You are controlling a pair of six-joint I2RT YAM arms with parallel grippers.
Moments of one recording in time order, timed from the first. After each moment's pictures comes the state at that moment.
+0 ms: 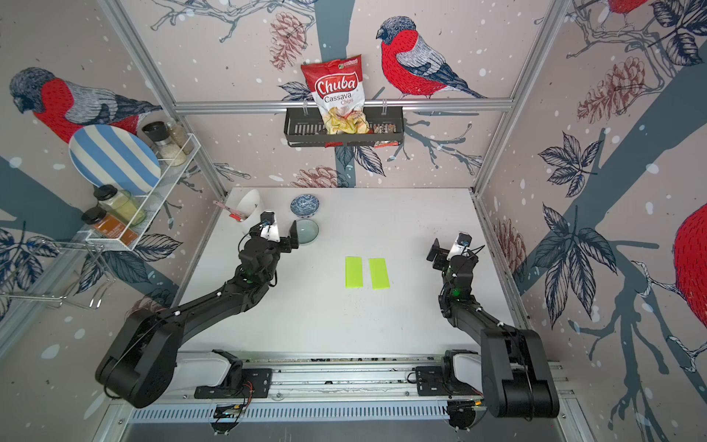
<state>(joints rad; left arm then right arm) -0.37 1.30 0.47 0.75 -0.36 0.05 0.06 1.27 0.27 0.80 0.20 0.10</state>
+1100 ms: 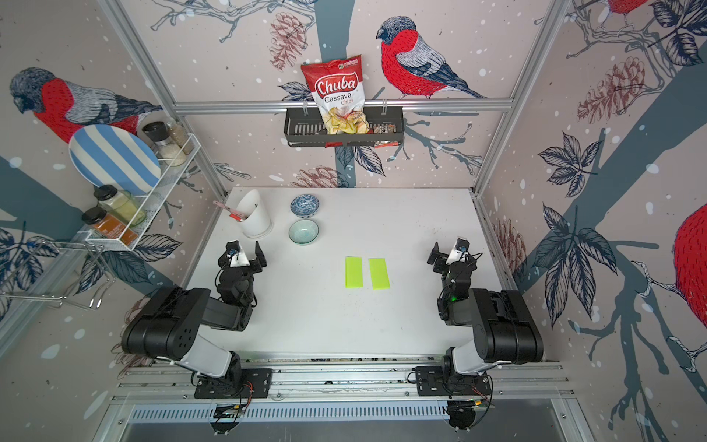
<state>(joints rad) -0.08 1.56 0.21 1.30 -0.33 0.01 0.01 1.51 0.22 1.13 0.15 0.08</state>
